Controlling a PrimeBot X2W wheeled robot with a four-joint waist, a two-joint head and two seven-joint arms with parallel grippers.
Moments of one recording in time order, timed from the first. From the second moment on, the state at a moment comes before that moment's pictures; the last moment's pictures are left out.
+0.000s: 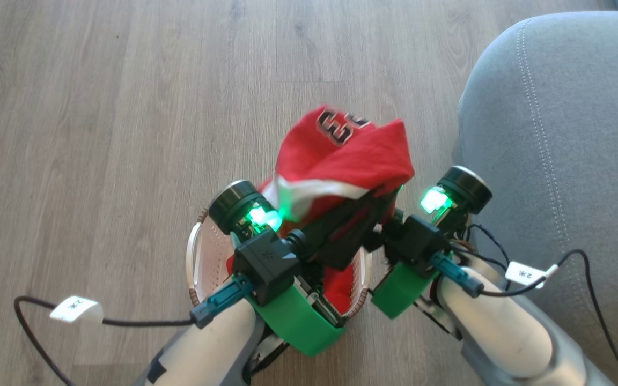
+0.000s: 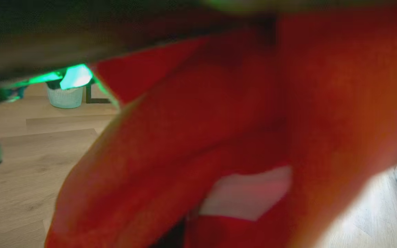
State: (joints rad) left arm -0.37 0.10 -0.67 -0.09 -0.28 -0.13 -0.26; right arm -0.45 -0.18 0.65 0.20 0.04 0.13 -0.26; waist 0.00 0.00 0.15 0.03
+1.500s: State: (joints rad) left arm -0.32 0.11 -0.51 0.00 -0.24 -0.13 -0.26; right arm -0.40 -0.10 0.06 0.05 0.08 0.13 -0.26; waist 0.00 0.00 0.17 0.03
